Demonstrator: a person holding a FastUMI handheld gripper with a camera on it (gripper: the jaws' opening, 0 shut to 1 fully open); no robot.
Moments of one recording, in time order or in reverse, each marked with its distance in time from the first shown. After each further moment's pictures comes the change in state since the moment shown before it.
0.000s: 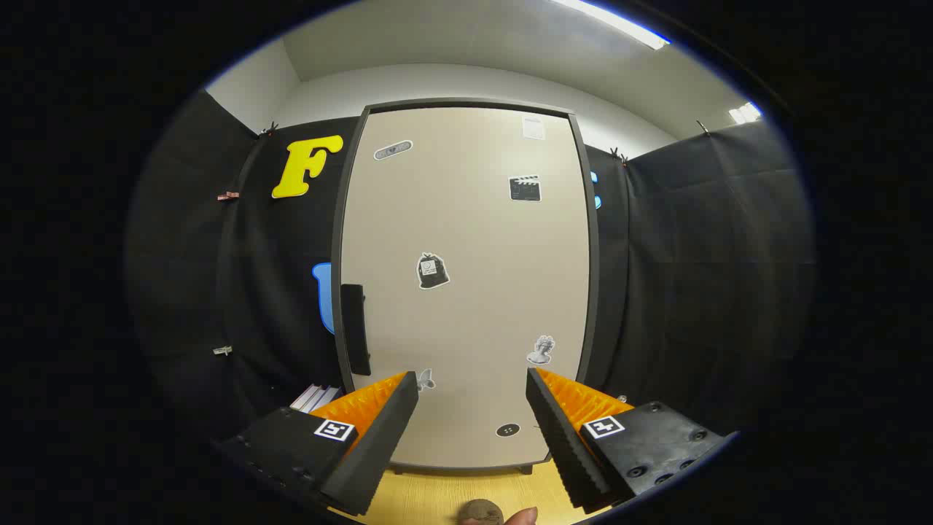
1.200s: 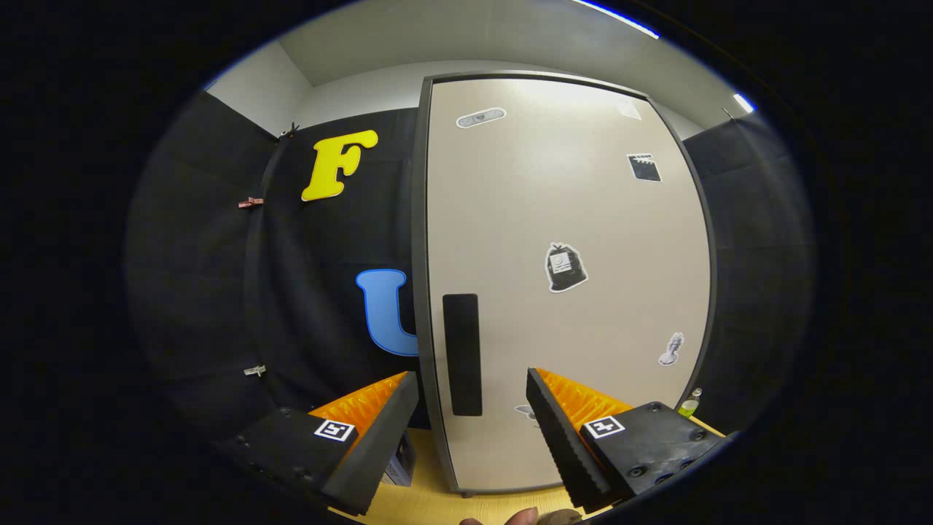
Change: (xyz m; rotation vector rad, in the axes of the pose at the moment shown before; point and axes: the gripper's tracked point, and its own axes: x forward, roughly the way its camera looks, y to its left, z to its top) arm 0.087 0.144 -0.015 0.060 0.004 0.129
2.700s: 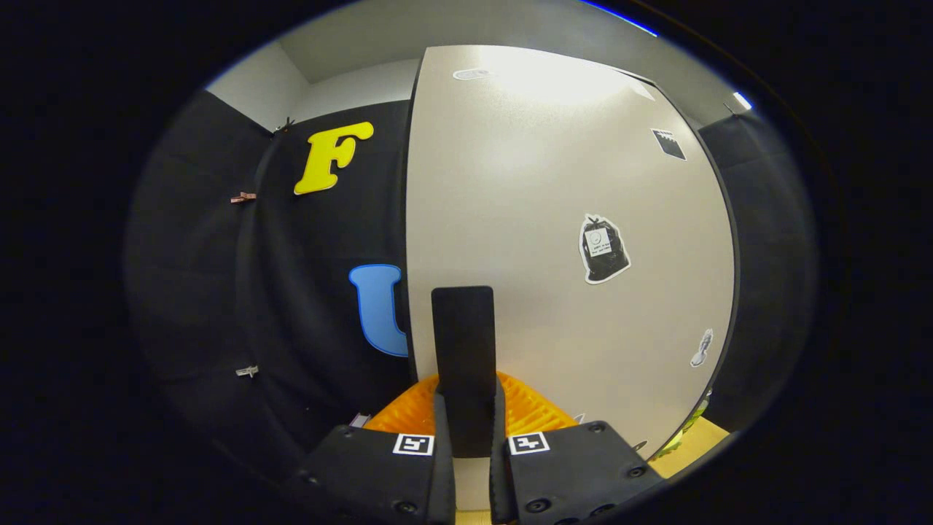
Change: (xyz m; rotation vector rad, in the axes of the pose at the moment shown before) arm 0.020 0.000 -0.008 0.011 0.001 0.013
